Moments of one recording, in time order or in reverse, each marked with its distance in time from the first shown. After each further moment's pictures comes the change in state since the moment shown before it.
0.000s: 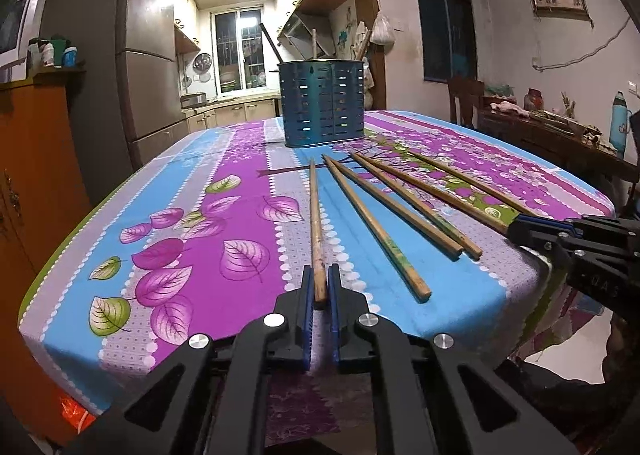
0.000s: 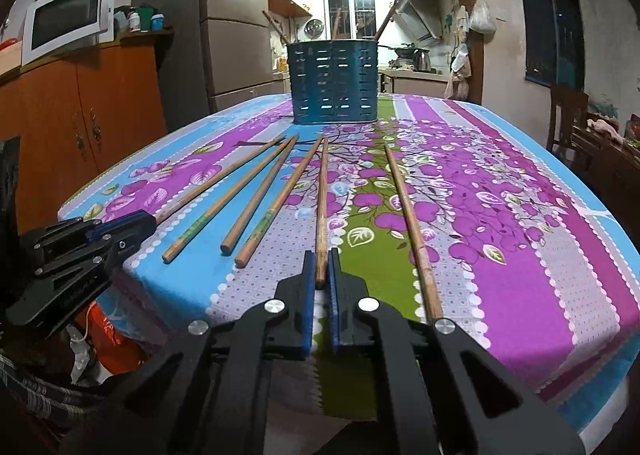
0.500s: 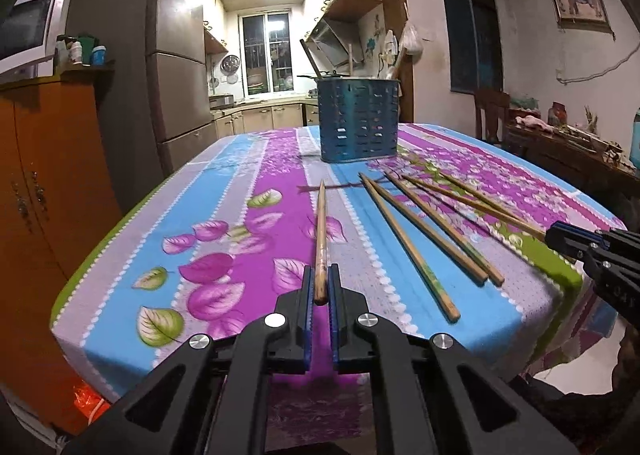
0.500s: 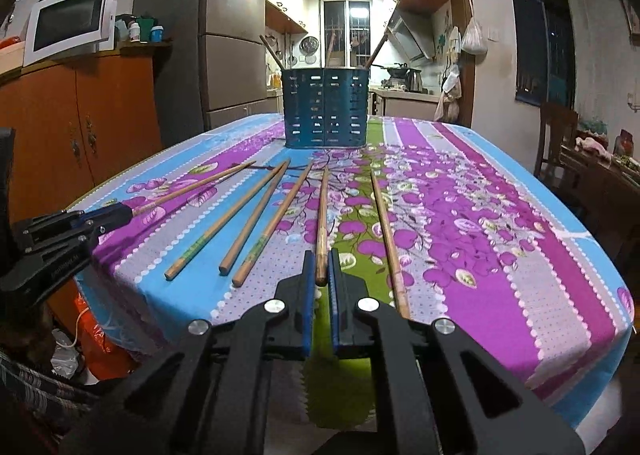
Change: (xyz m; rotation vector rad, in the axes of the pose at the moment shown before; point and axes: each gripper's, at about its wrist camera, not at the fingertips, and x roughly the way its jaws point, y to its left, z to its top) left arm -0.021 0.020 0.019 -0.044 -0.019 0.090; right arm -0.019 0.001 0.010 -0.034 -0.069 -0.036
